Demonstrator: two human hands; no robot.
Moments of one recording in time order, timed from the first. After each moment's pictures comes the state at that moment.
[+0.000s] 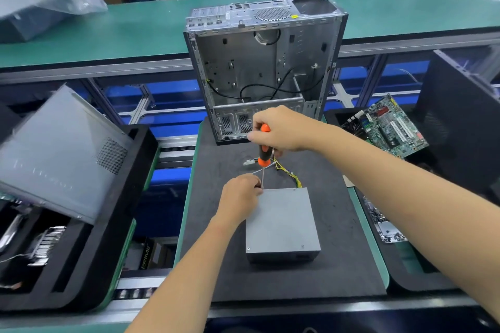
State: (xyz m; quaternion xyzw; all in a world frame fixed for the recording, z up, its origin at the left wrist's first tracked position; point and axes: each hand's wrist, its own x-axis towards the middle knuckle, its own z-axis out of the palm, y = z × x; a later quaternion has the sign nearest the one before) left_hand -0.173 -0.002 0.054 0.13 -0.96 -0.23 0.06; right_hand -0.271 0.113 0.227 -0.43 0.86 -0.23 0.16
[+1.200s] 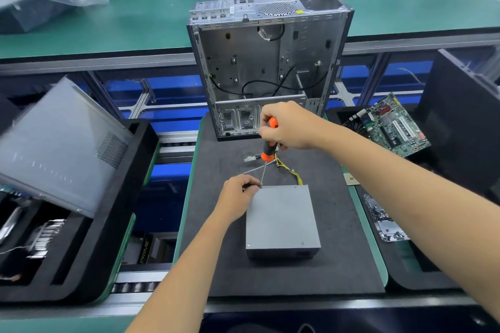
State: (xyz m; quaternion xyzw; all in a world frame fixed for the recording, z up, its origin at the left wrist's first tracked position) left_hand -0.159 -0.009 0.046 0.18 -0.85 -0.50 0.07; right_hand -0.278 0.117 0.219 -0.42 0.86 -0.27 0.14
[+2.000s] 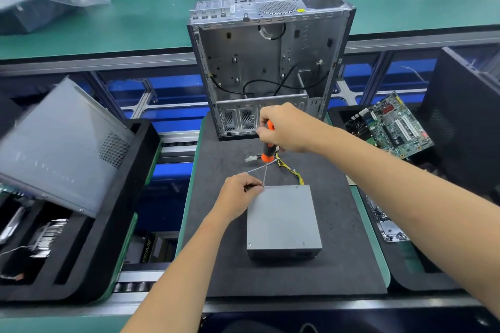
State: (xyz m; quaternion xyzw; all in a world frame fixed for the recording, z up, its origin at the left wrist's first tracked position) left_hand -0.161 -0.014 0.049 0.14 -0.88 -0.44 0.07; right_hand -0.270 0.112 0.221 -0.42 0.87 -0.21 0.12
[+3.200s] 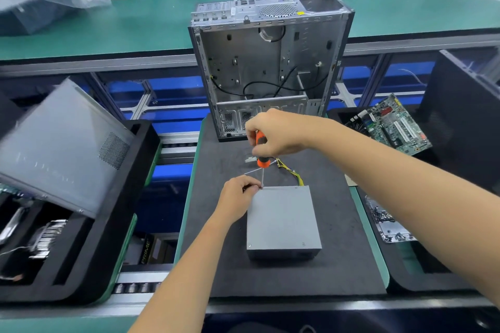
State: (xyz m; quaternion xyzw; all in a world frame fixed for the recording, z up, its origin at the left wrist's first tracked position) left_hand -0.159 -0.011 0.042 0.16 -0.86 -0.48 0.09; right_hand -0.265 0.102 0.234 -0.53 0.83 -0.09 0.16
